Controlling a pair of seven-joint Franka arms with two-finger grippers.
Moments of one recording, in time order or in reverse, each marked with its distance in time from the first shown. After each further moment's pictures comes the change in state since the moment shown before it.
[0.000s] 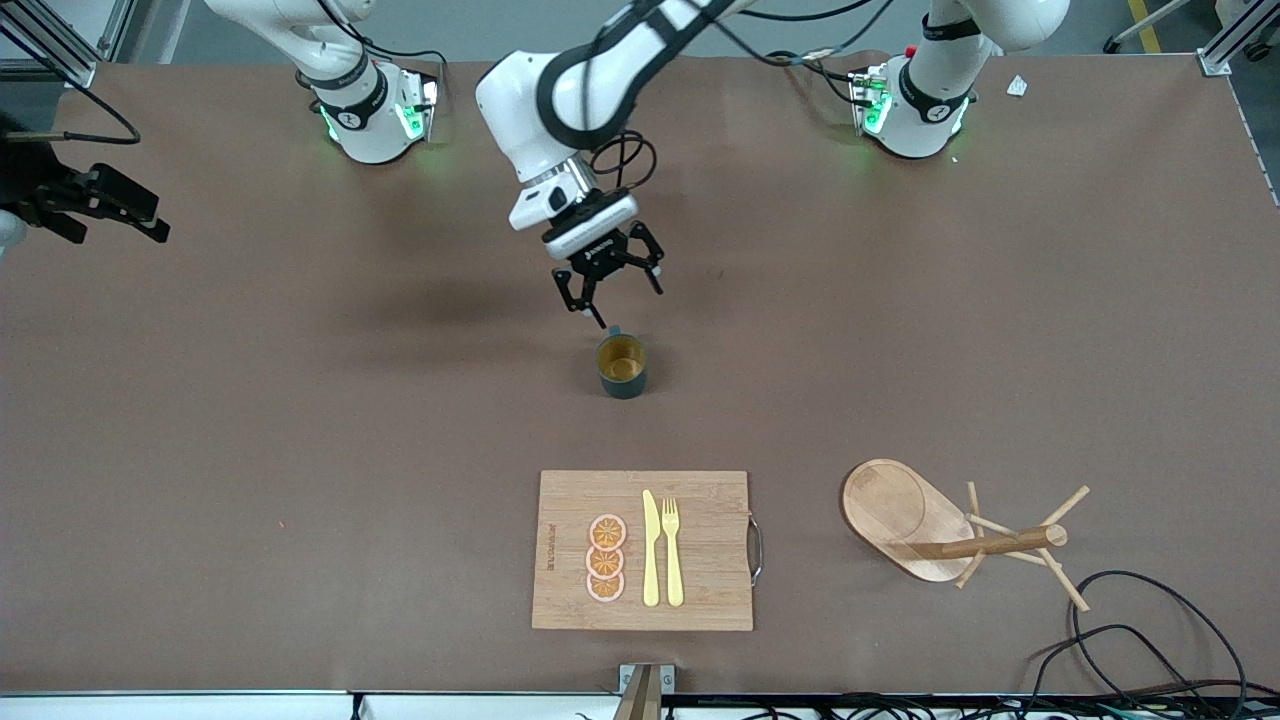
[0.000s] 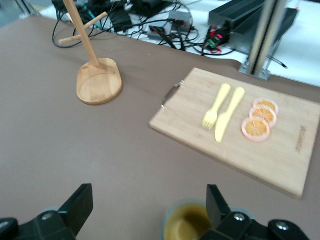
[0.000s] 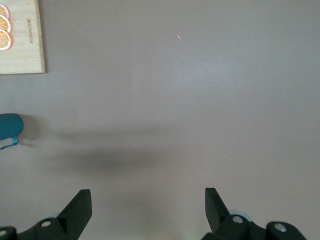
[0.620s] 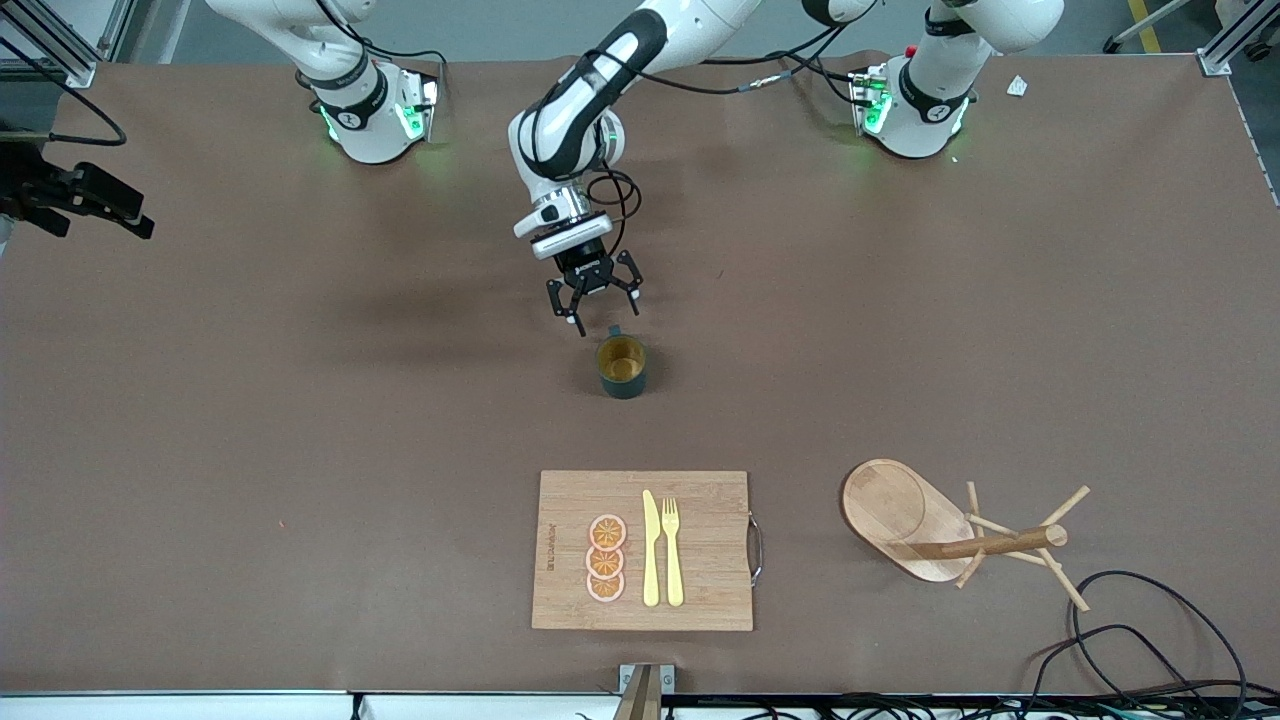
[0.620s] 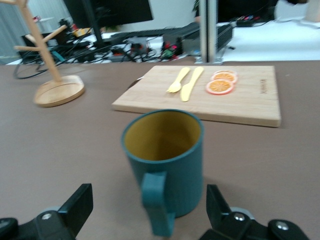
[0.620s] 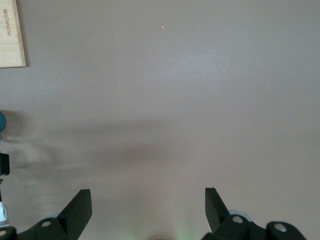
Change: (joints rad) left arm -0.191 0.314 -0.022 -0.032 0.350 0.041 -0.334; right arm -0.025 -0.001 -0.002 0.014 -0.048 -0.054 -0.006
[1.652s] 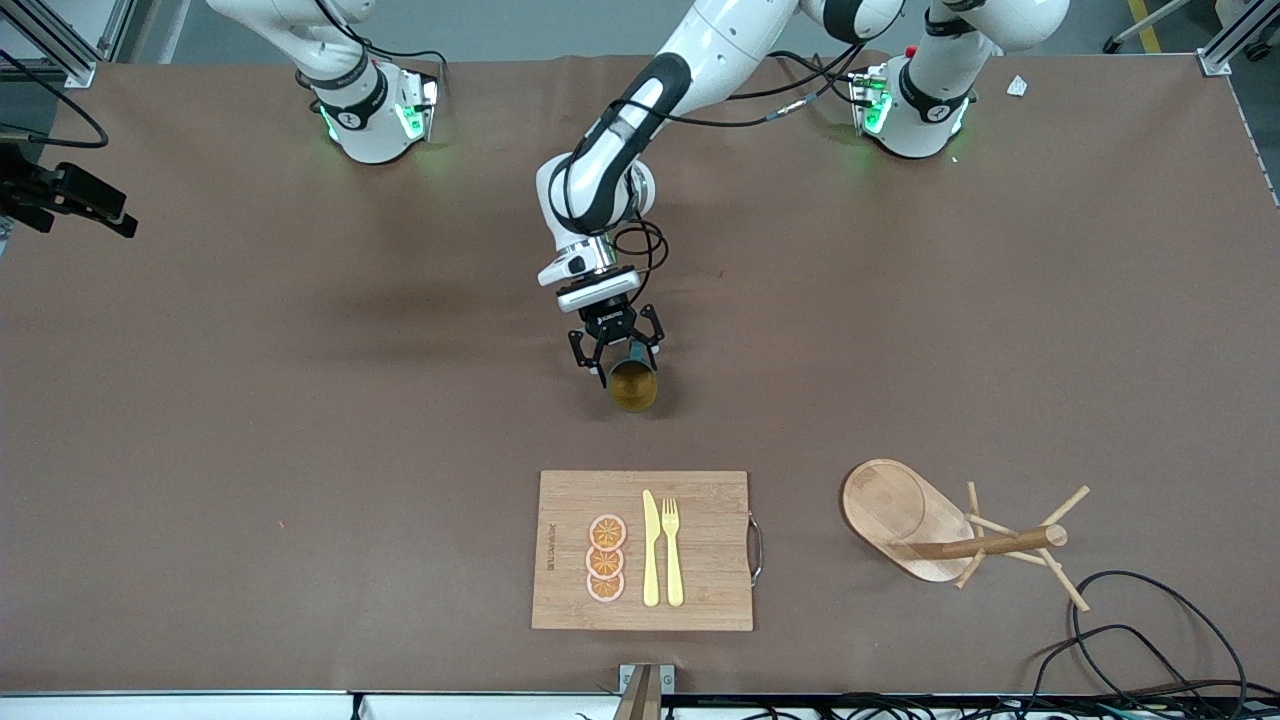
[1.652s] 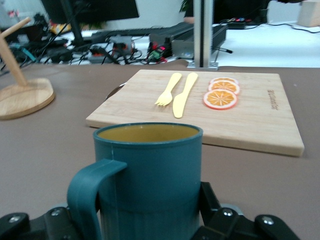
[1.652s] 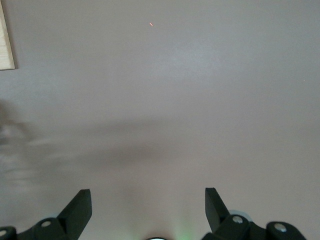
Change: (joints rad) left arm 0.096 0.049 0.073 -0.035 0.167 0.231 -0.054; right arm -0.017 0.000 -0.017 -0.002 -0.009 -0.007 0.001
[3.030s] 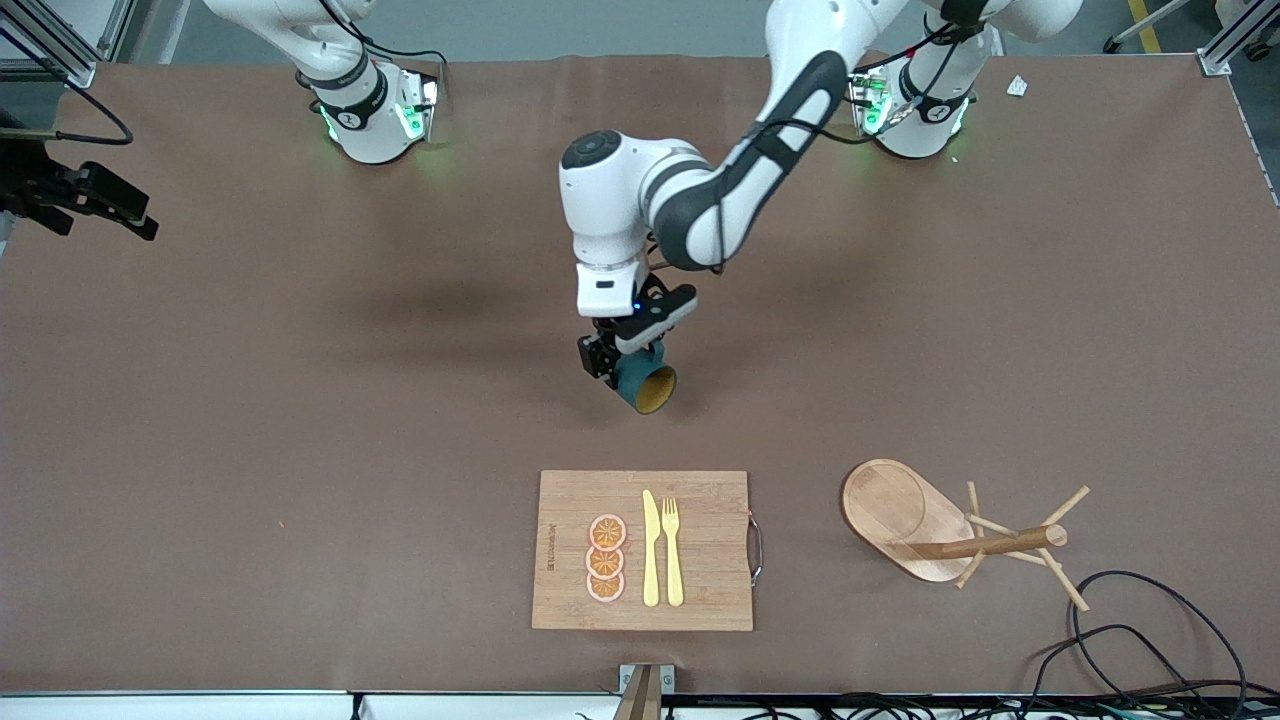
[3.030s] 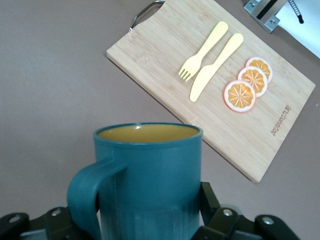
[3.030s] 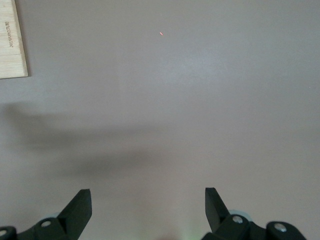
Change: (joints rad) left arm 0.396 -0.292 -0.293 -0.060 -0.544 0.176 0.146; right arm 0.061 -0.004 -0.003 0.012 -0.003 0.013 0.063
